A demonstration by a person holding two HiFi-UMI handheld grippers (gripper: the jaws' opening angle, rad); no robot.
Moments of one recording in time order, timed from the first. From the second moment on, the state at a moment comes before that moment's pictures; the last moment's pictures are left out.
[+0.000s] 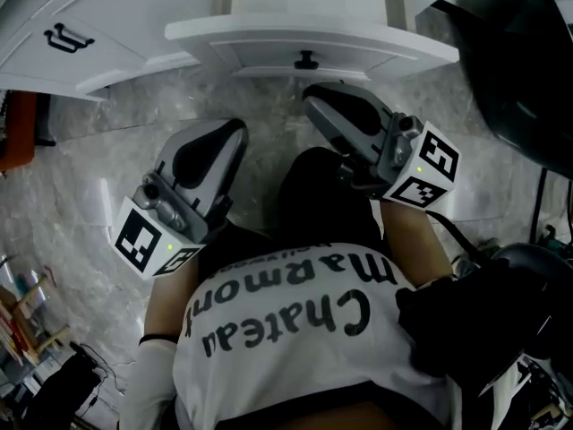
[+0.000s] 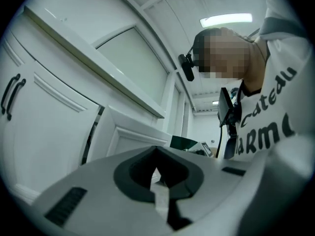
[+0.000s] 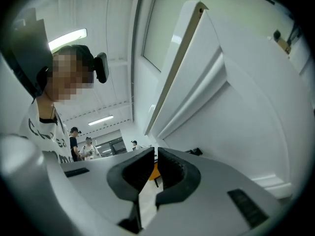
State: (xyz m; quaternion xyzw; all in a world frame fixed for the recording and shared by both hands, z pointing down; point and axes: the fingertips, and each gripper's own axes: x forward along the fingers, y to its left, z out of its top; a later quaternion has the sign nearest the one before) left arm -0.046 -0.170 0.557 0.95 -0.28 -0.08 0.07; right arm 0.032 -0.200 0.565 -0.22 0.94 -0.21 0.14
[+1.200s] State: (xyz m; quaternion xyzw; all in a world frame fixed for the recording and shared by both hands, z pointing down) left arm -0.096 -0.155 0.572 0.93 -0.35 -0.07 0.10; right arm 0.040 -0.247 0.596 -0.51 0.86 -0.07 -0.01
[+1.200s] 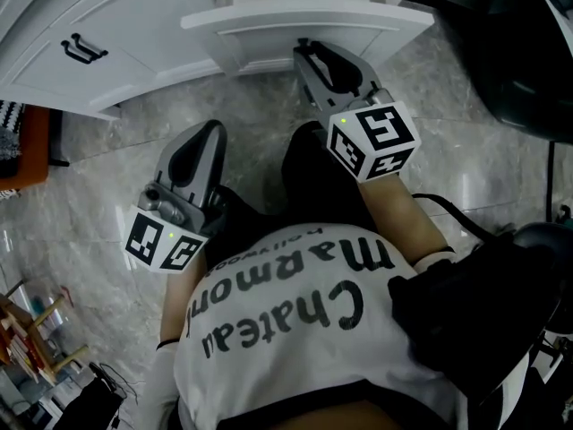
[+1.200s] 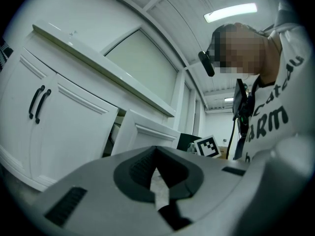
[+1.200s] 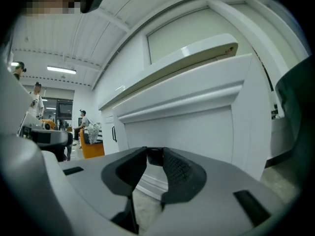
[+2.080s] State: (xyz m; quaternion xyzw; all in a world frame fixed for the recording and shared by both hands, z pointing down) left arm -0.094 -0.138 0.575 0.93 -0.36 -0.07 0.10; right arm 0.039 -0.246 0.595 -0.51 0.86 -0.05 -0.03
